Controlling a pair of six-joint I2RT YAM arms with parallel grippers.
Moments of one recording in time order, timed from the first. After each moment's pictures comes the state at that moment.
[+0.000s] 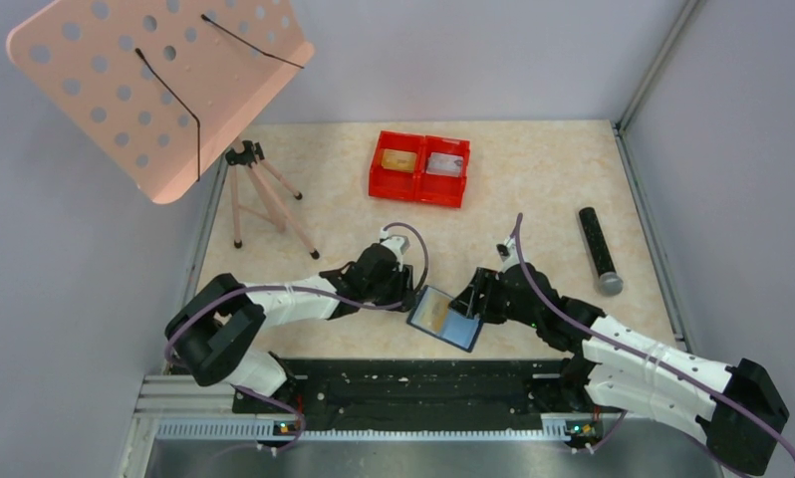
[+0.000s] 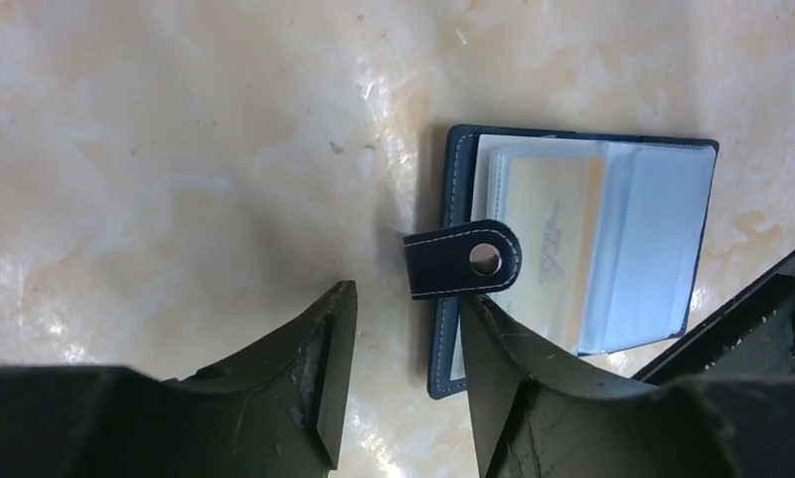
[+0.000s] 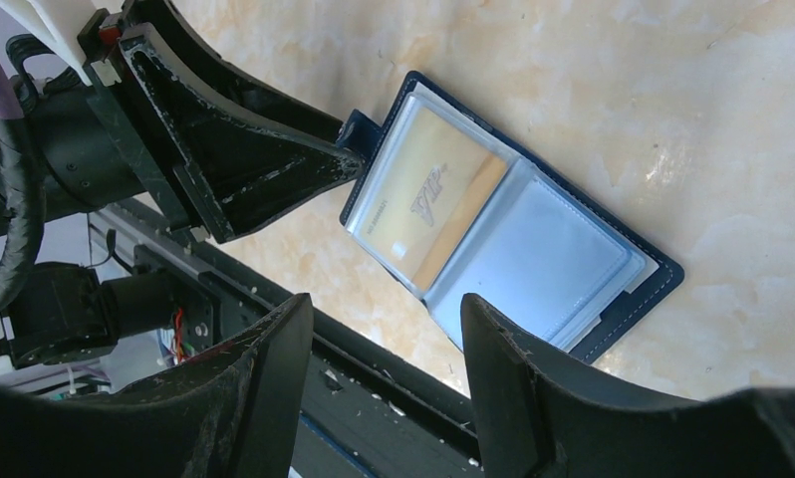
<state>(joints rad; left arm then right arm) -0.82 1.46 0.62 0.02 0.08 -0.59 0.84 0.83 0.42 -0.18 0.00 0.91</state>
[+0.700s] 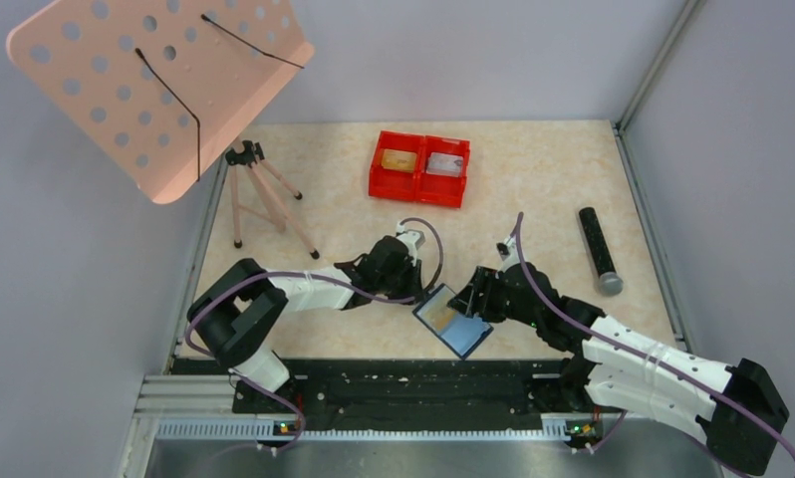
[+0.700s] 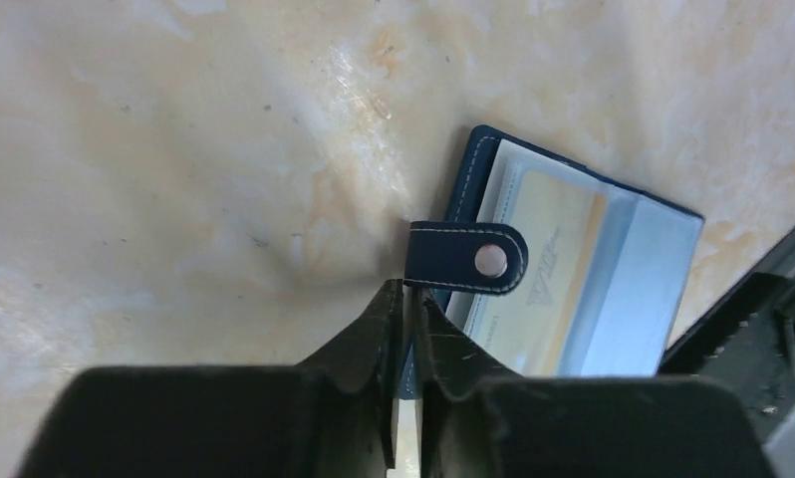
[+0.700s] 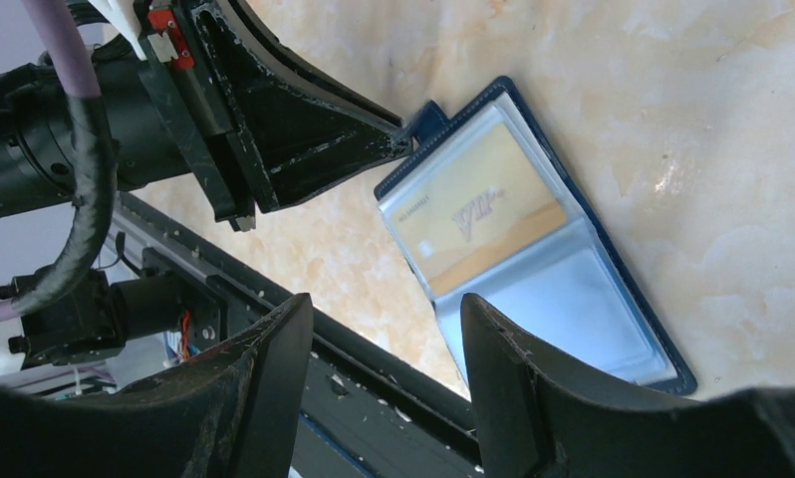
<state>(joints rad) -0.82 1.60 0.72 0.10 0.15 -0.52 0.84 0.83 0.42 -0.16 0.00 0.91</state>
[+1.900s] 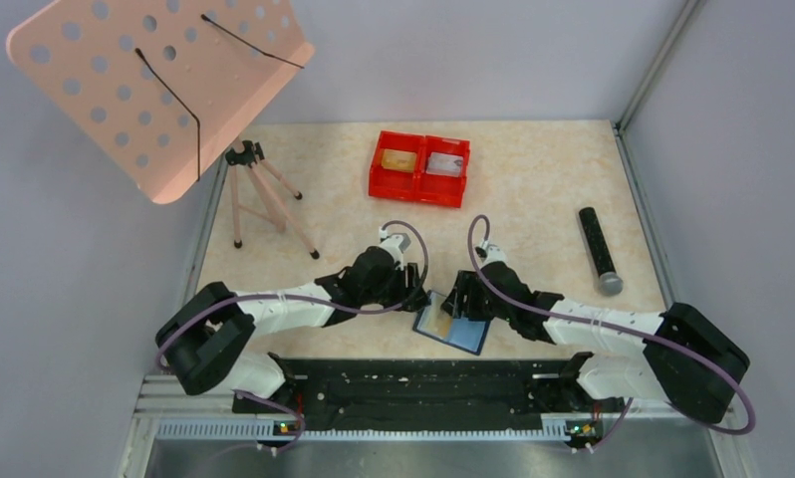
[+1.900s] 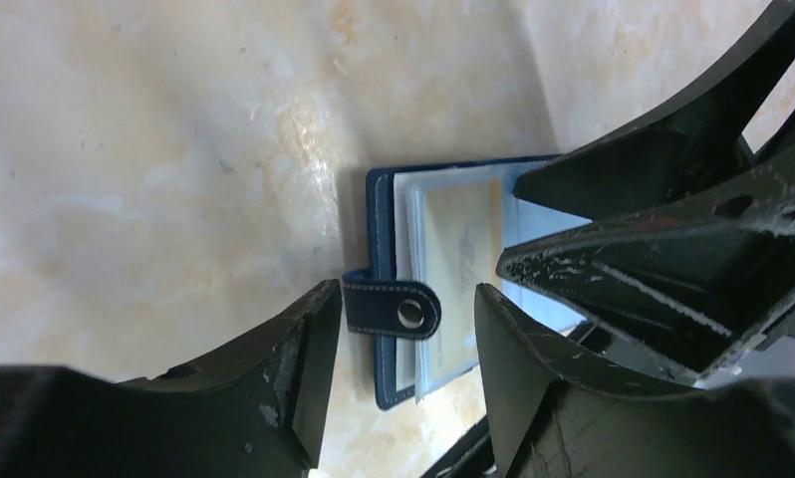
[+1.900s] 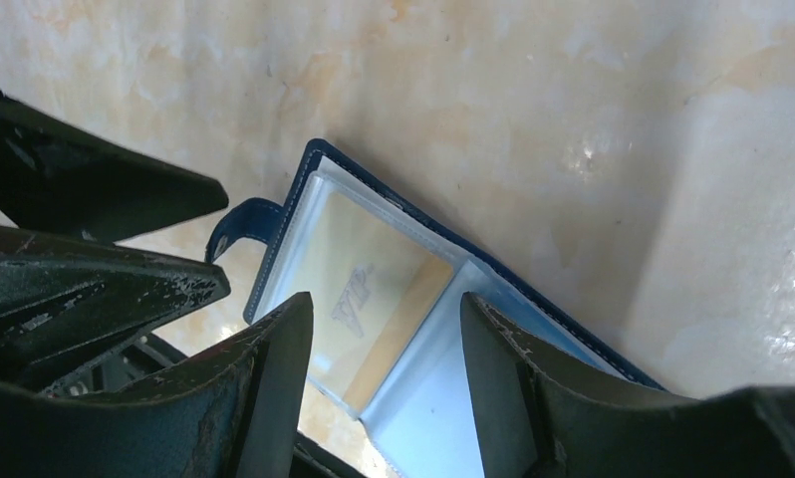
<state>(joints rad) -0.85 1.39 0.56 0.18 0.14 -0.70 0.84 1.19 0.39 0.08 0.05 0.84</state>
